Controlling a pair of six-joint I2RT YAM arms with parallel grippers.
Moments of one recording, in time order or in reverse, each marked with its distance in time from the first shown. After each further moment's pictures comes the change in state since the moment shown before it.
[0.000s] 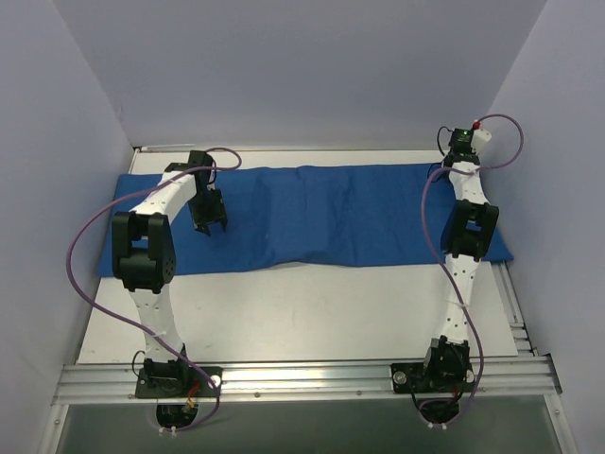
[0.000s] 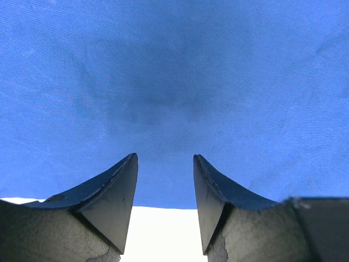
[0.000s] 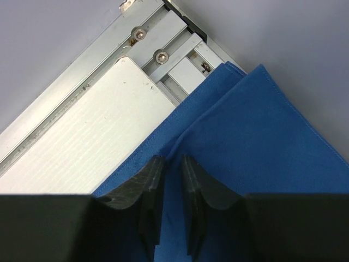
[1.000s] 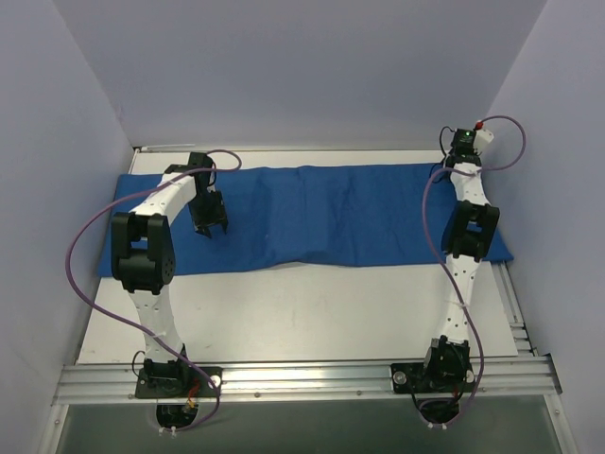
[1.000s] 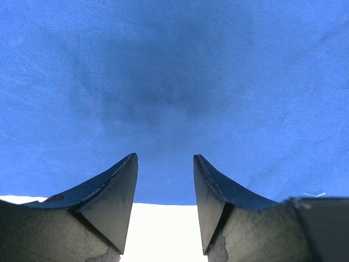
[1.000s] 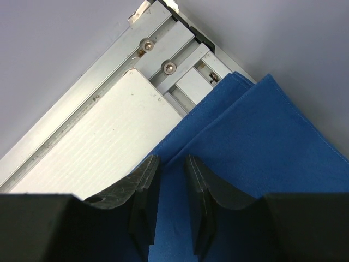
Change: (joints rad) left arm 0.000 -0.011 -0.024 0.002 0.019 -0.004; right arm -0.017 0.018 0.017 0.035 -0.034 0.025
